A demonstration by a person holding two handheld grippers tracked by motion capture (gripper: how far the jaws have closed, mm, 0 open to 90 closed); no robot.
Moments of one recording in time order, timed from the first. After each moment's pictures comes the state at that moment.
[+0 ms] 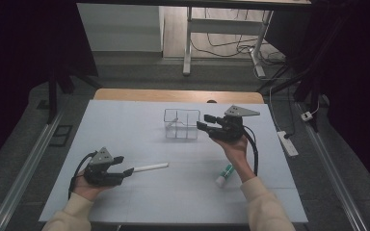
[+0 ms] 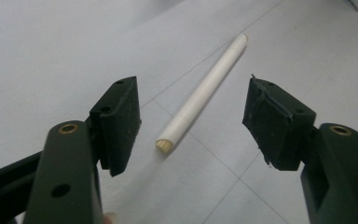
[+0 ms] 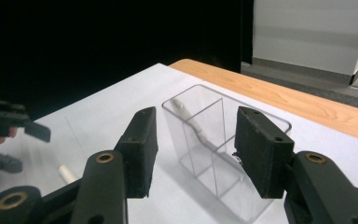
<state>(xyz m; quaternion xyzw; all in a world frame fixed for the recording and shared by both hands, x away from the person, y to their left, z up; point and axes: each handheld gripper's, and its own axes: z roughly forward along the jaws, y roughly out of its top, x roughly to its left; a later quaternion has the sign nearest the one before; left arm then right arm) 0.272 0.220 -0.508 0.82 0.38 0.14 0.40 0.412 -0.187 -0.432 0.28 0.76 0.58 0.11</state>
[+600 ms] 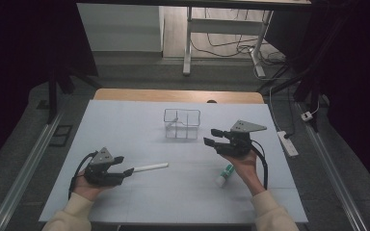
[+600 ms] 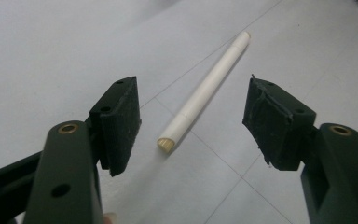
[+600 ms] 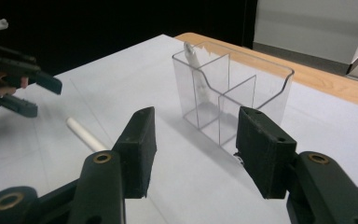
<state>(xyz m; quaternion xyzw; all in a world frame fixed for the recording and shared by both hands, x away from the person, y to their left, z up) 0.273 0.220 -0.508 0.82 0.38 0.14 0.40 0.378 -0.213 -0.449 0.27 0.79 0.54 0.12</state>
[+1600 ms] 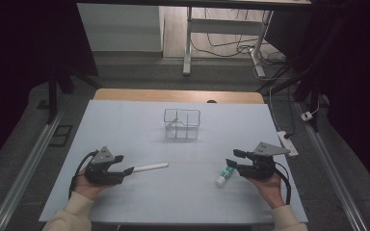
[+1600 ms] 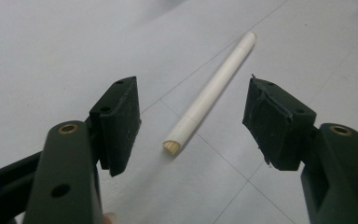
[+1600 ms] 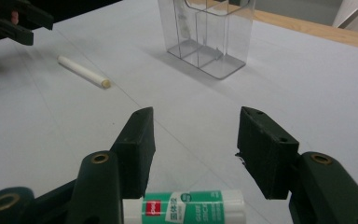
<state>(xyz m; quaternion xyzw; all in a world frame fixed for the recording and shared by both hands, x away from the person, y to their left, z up) 0.275 0.218 -0.508 0.82 0.38 0.15 0.39 0.334 -0.282 -0.478 0.29 0.81 0.50 0.13</state>
